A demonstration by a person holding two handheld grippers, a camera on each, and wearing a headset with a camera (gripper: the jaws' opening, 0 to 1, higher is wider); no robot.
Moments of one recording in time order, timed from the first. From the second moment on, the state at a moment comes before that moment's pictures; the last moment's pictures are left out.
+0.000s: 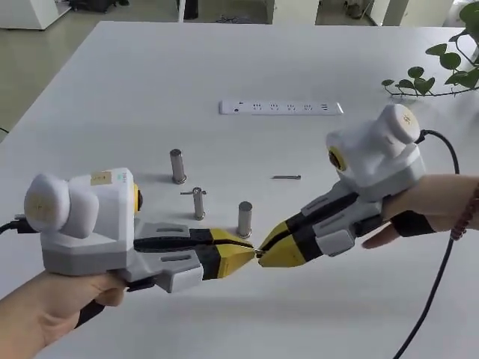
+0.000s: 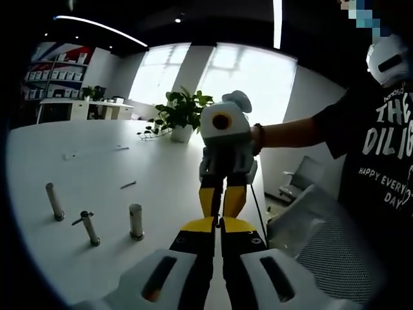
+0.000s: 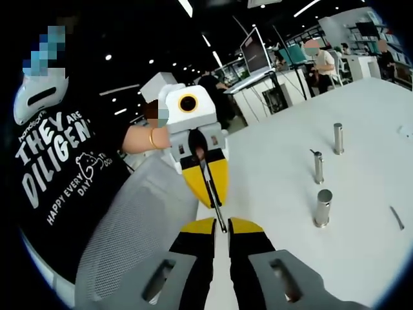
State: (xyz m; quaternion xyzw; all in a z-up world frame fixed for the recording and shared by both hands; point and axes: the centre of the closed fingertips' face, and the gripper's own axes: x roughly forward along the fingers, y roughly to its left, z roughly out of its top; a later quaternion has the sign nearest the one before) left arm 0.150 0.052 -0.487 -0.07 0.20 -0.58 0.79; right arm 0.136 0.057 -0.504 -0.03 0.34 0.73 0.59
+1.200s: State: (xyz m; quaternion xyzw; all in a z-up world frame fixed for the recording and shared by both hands) left arm 0.188 0.070 -0.510 0.04 0.18 -0.50 0.85; right arm 0.180 0.038 -0.531 -0.20 0.32 0.67 0.64
